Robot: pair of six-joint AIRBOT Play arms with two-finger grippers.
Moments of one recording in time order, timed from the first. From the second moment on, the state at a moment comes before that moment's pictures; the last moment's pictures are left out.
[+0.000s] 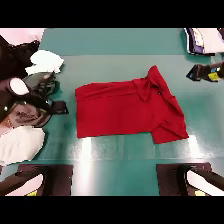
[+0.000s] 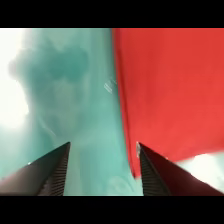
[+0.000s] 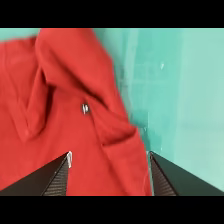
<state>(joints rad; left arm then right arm) -0.06 -1.13 0.91 1.23 -1.22 -1.52 -0.14 -1.11 1.30 -1.38 1.20 1.48</state>
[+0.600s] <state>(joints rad) -0.25 -1.09 0.67 1.15 -1.10 -1.55 -0.14 -0.90 1.12 -1.38 1.17 1.48</state>
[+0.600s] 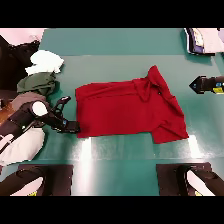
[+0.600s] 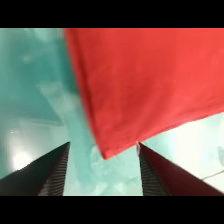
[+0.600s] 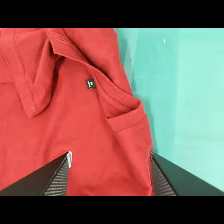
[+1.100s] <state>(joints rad) -0.34 -1.13 0.66 1.16 -1.04 -1.61 -0.14 -0.88 1.12 -1.38 1.23 1.48</state>
